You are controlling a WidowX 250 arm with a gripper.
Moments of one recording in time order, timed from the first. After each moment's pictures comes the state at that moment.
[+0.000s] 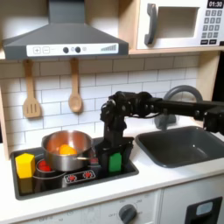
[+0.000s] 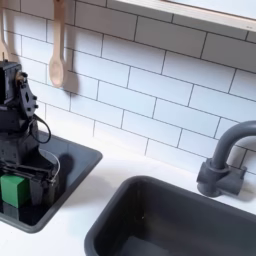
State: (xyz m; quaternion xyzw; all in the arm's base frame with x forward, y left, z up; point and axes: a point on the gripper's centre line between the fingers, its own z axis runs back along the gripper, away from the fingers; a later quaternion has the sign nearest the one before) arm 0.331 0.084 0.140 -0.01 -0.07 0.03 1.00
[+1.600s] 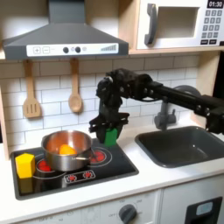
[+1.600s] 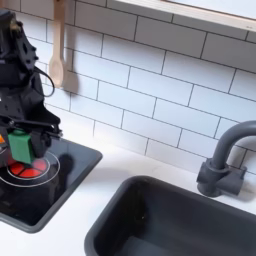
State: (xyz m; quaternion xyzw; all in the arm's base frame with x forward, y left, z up) arm 0.356 0.093 0.199 -0.02 -0.15 0.04 0.99
